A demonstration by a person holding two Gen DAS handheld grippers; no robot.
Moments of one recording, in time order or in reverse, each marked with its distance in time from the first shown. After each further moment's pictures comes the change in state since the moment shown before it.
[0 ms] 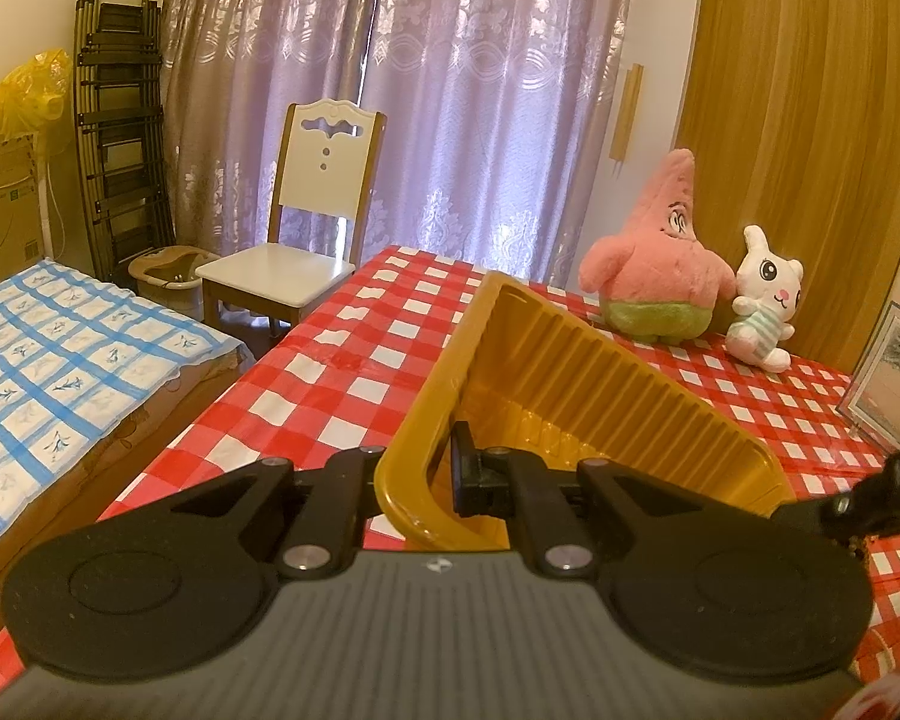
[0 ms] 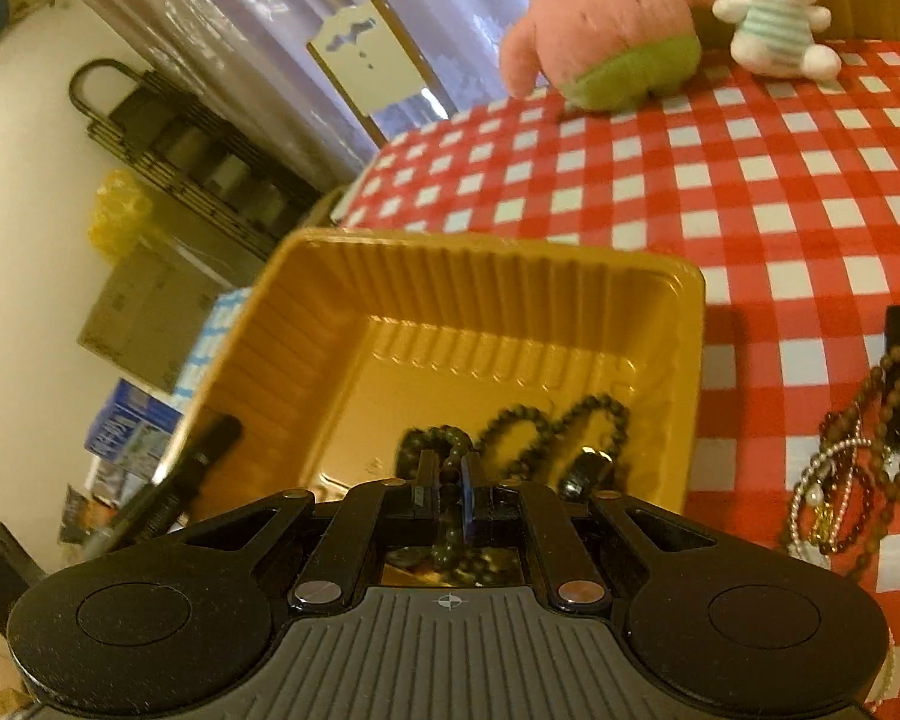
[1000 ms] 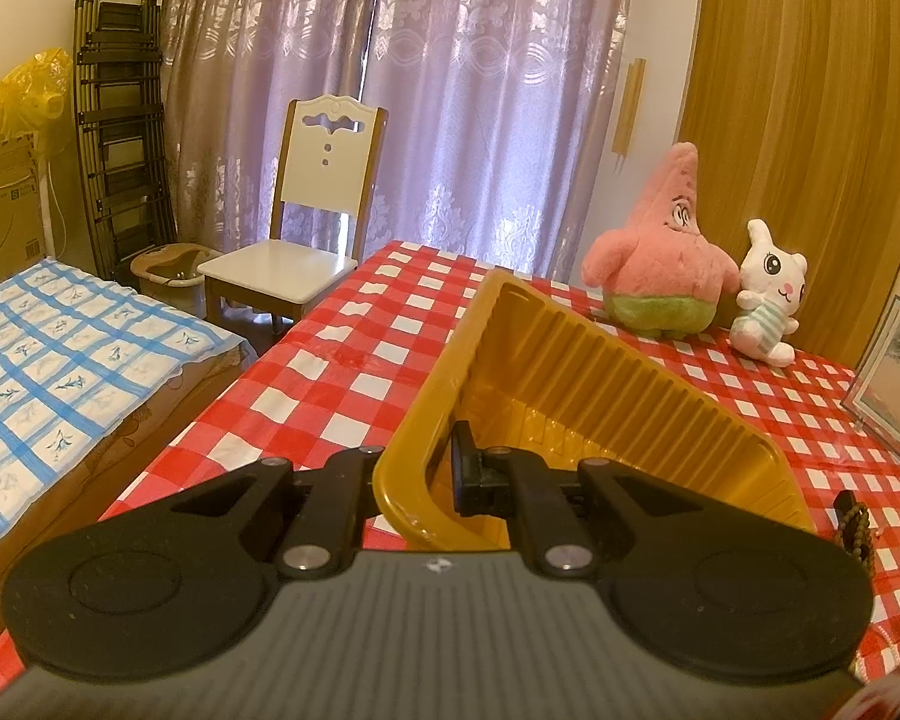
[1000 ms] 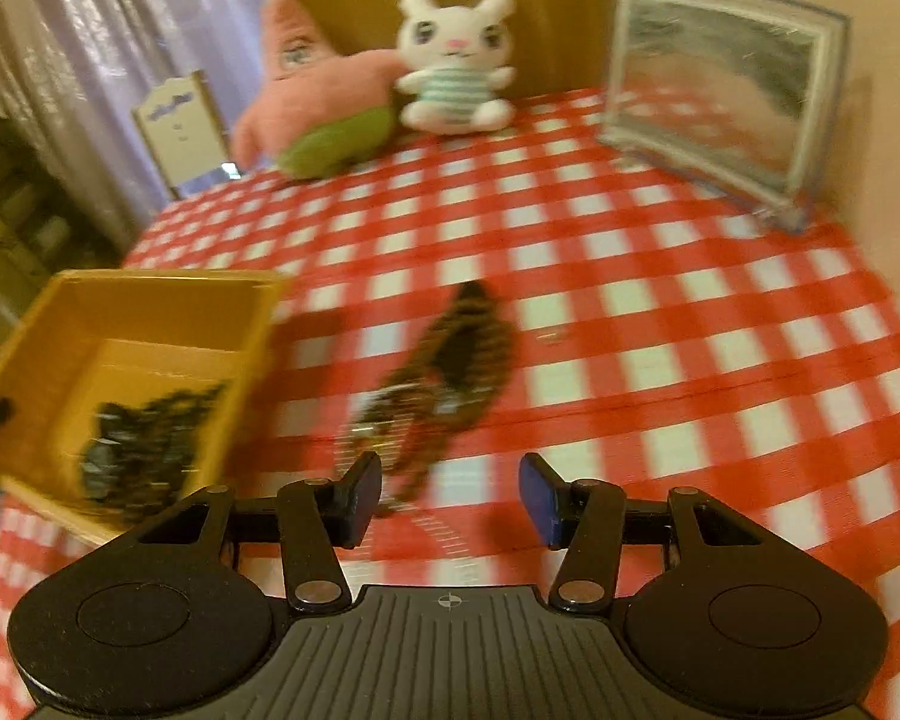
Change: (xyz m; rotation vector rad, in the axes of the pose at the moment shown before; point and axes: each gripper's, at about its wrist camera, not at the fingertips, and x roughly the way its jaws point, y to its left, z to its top) left arm 0.004 0.002 -0.002 0.001 0.004 0.000; right arm -0.115 -0.109 -0.074 0.033 -0.199 -0.445
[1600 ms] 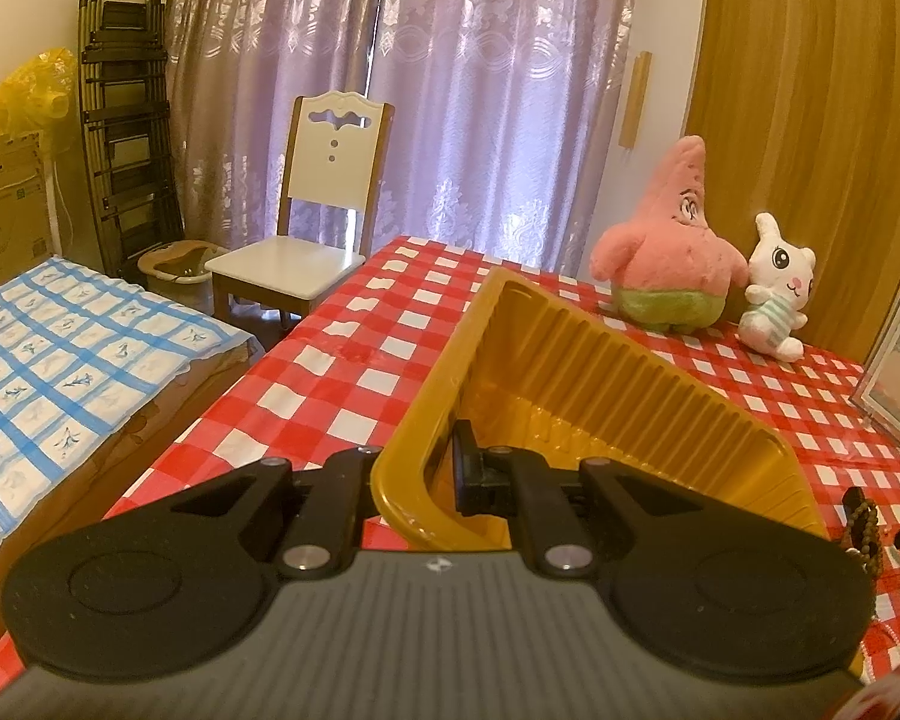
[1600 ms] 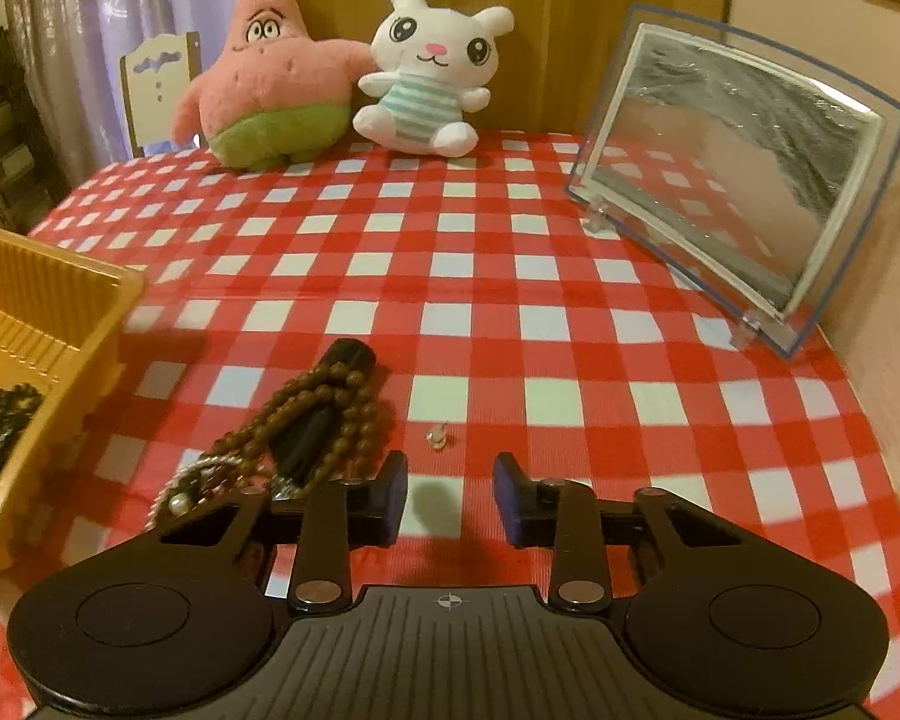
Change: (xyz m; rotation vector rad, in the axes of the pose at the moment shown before) left arm 0.001 0.003 -0.004 0.005 0.011 0.021; right arm 0.072 -0.027 0.031 -0.194 -0.055 -0.094
